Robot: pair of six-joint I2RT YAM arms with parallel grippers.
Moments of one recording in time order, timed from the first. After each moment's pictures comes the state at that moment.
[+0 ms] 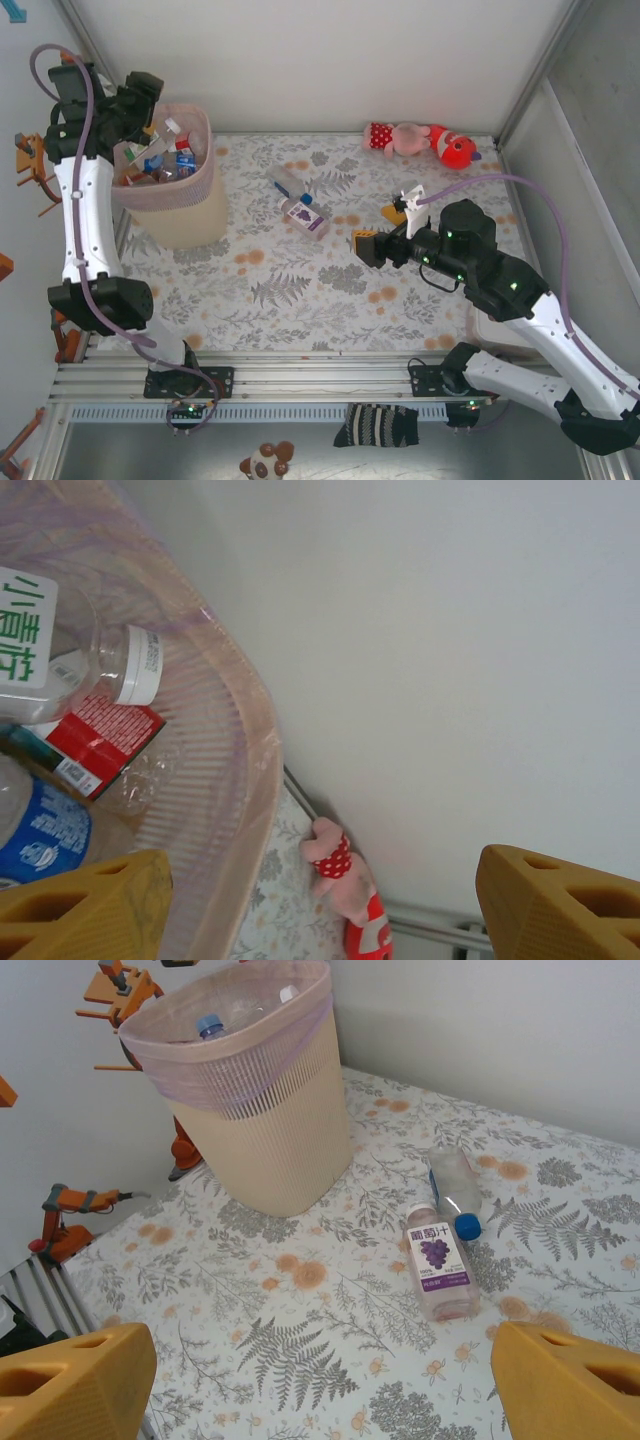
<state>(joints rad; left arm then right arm) 0.11 1.65 2.02 -0.87 0.33 -0.99 0.79 0.86 1.15 -0.59 -0.12 0.19</state>
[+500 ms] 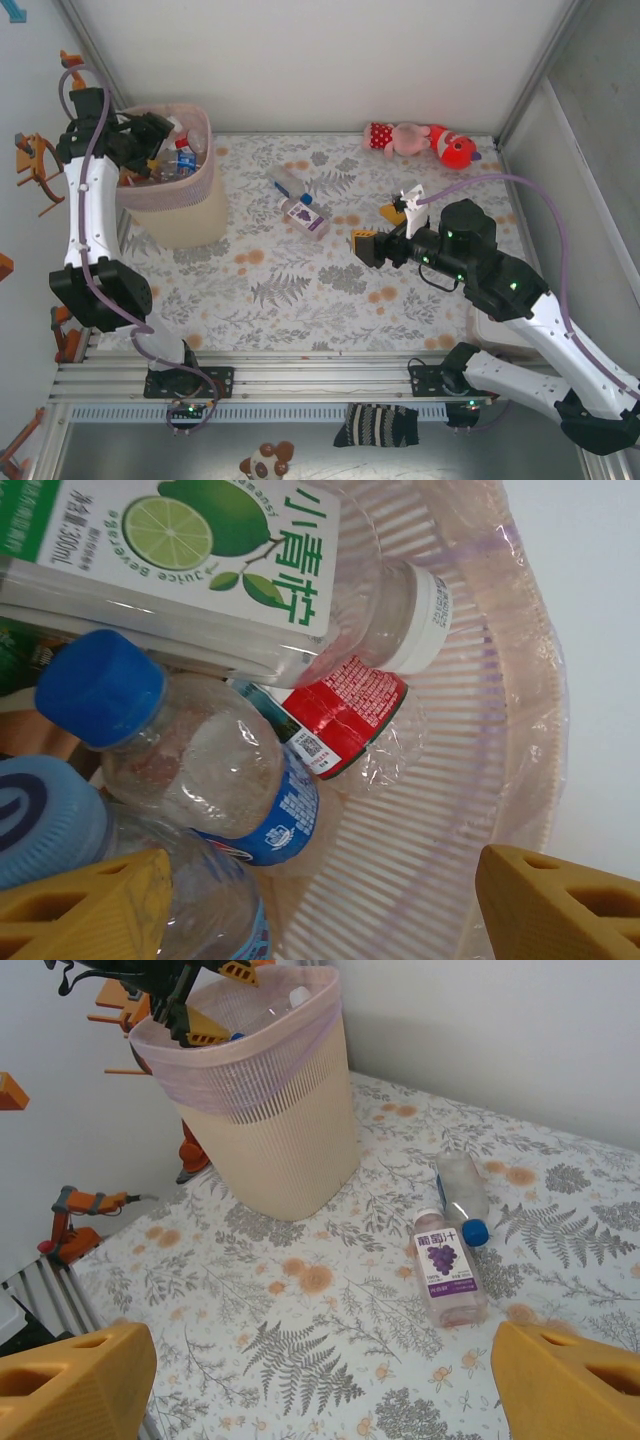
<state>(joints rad) 0.15 1.69 1.88 -0.99 0.30 -0.81 0.79 0.86 1.14 -0.57 -0.13 0.19</state>
